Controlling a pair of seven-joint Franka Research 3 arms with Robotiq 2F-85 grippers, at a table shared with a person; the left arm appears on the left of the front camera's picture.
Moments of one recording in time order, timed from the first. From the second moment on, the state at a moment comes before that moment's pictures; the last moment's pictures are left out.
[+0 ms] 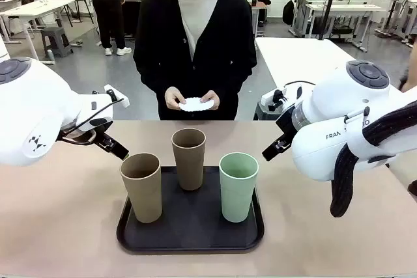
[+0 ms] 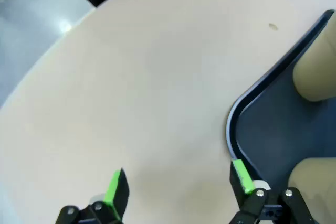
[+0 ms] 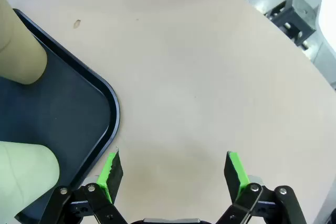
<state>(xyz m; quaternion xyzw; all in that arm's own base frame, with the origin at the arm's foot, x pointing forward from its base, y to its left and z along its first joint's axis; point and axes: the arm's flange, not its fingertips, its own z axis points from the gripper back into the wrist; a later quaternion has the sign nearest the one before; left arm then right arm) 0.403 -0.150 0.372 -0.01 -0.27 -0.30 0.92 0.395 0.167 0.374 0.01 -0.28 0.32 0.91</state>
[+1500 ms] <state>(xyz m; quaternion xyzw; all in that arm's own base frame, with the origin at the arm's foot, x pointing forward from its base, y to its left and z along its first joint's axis) 0.403 -0.151 0.372 -0.01 -0.27 -0.30 0.92 0.395 0.167 0.374 0.01 -0.28 0.32 0.91</state>
